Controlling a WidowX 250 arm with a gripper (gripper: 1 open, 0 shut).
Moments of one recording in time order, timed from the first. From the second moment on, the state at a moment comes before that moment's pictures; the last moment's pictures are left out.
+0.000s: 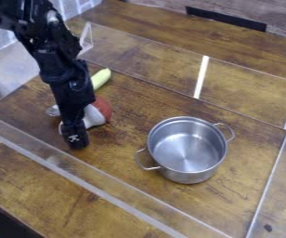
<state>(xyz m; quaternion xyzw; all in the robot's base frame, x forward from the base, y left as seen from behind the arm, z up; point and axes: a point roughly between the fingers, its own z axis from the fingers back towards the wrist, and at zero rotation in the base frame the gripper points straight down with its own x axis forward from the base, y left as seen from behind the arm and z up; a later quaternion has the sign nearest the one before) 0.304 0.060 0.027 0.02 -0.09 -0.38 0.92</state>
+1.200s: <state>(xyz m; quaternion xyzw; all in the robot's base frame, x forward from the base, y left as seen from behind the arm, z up) 0.299 0.054 0.039 -0.01 -0.12 -0.46 0.88</state>
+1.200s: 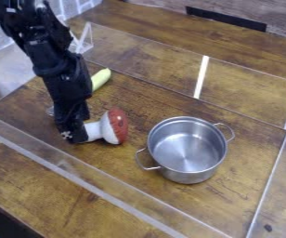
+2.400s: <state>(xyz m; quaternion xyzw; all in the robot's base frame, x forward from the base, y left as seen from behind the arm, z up) 0.340 -0.075 0.092 -0.01 -0.13 -0.48 0.87</state>
